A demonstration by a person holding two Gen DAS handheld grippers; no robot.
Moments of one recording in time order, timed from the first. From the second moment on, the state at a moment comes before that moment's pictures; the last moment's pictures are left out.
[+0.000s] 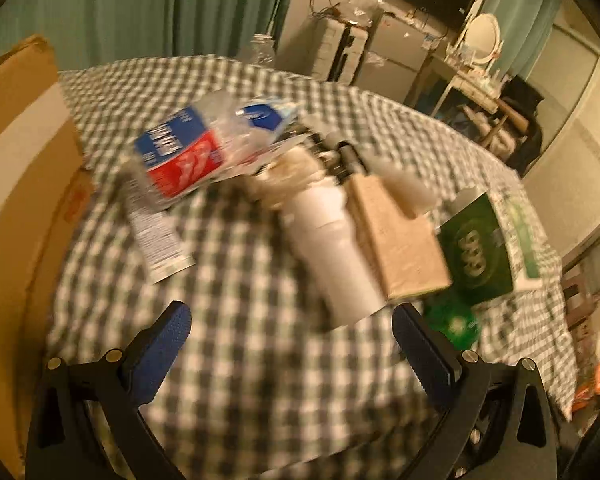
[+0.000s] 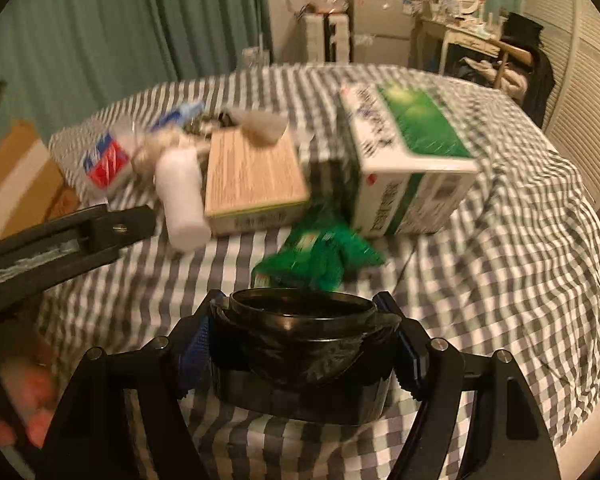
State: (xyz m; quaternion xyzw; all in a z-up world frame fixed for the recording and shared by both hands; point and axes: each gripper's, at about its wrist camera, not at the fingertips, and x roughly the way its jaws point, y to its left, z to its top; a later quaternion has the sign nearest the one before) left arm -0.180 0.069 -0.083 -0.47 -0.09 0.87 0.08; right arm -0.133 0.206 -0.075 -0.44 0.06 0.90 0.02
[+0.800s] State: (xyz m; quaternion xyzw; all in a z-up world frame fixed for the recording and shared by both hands) left arm -0.216 0.100 -0.107 -0.49 -0.05 0.86 0.11; right arm -0.147 0.202 -0.080 -0.43 0.10 0.90 -0.01
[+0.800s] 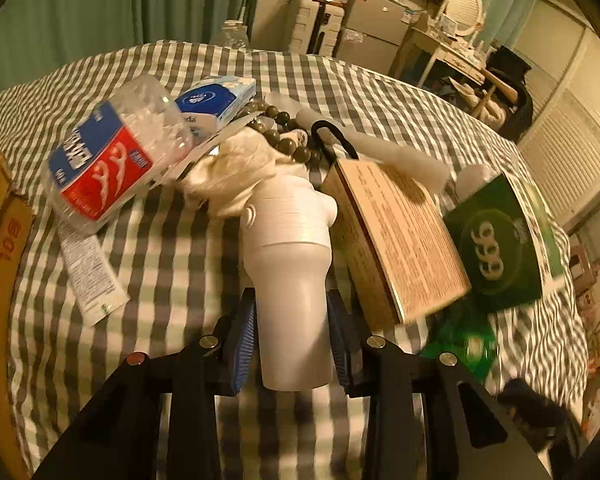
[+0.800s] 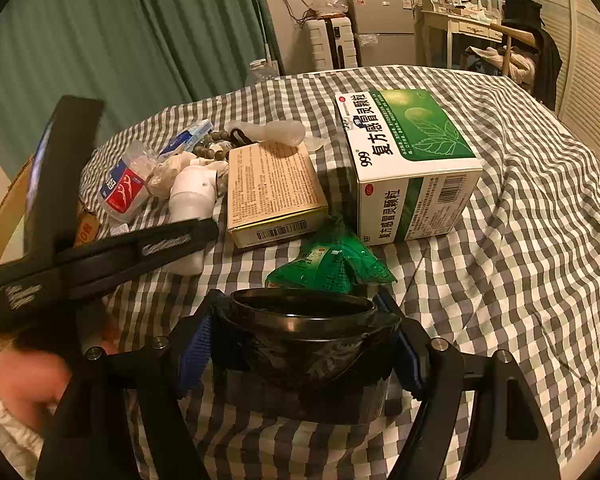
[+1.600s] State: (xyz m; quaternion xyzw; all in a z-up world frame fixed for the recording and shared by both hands) left arm -0.079 0.030 -0.074 -0.48 -0.06 0.87 0.12; right arm -0.093 0.166 -0.046 -0.43 0.08 0.90 -0.03
